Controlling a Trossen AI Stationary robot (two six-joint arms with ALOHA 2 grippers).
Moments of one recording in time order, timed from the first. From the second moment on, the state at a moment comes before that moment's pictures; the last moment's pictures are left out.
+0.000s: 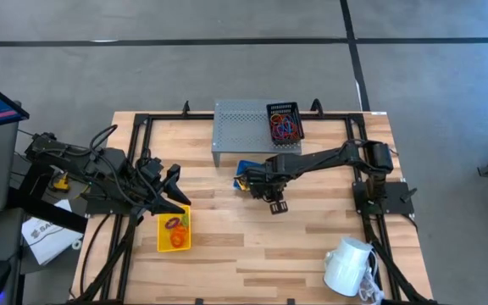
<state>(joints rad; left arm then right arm) -0.36 0.82 0.89 -0.09 0.06 -0.45 -0.01 1.94 1.43 -0.93 -0.03 -0.24</state>
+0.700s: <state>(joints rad) -0.36 0.82 0.89 -0.09 0.06 -0.45 -0.01 1.94 1.43 -0.94 -0.06 -0.27</state>
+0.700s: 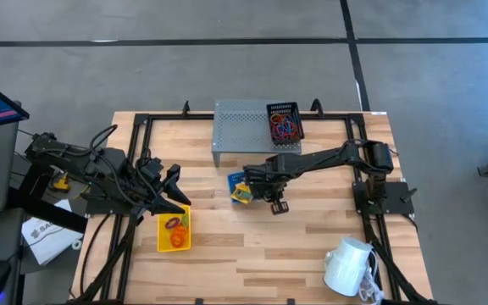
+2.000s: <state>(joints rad) -0.36 0.82 0.90 -0.09 0.06 -0.47 0.21 1.94 1.44 -1.03 0.12 -1.38</state>
